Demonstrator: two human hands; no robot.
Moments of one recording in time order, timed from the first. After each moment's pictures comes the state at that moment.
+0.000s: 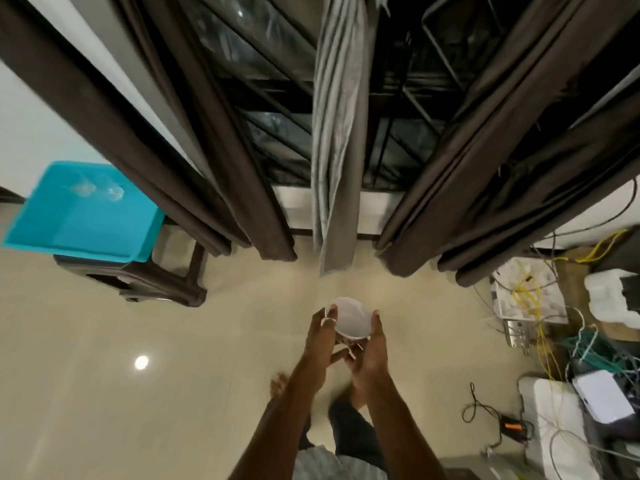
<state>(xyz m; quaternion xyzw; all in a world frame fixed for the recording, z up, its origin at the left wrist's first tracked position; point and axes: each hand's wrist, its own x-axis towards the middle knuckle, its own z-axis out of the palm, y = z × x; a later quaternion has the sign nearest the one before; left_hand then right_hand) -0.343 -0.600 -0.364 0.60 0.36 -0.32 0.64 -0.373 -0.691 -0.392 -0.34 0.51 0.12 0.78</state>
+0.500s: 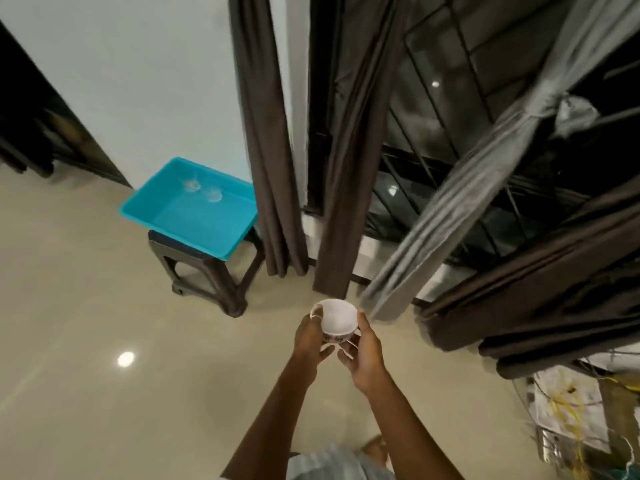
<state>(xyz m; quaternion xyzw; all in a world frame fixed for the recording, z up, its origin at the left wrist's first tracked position) -0.328 -0.403 -0.315 0.48 0.40 -0.16 0.76 -0.318 -0.511 -0.340 -0.52 0.37 0.24 0.73</state>
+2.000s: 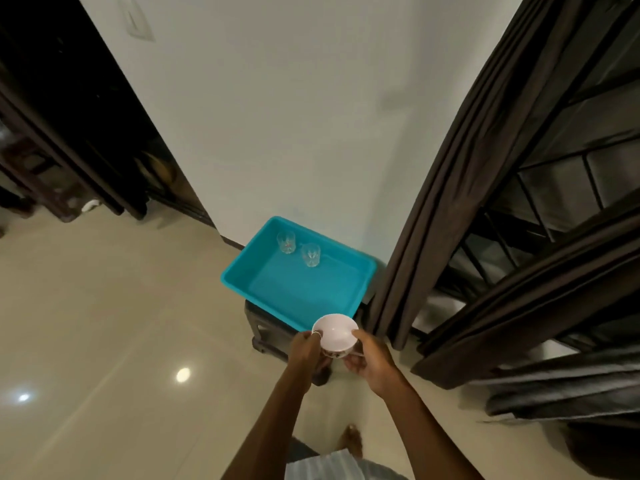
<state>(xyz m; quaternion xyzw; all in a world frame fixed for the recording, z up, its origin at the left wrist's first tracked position) -0.135 -0.019 -0.338 0.62 0.45 -0.11 0.64 -0.099 -0.155 -0.353 -0.56 0.31 0.33 0.69</state>
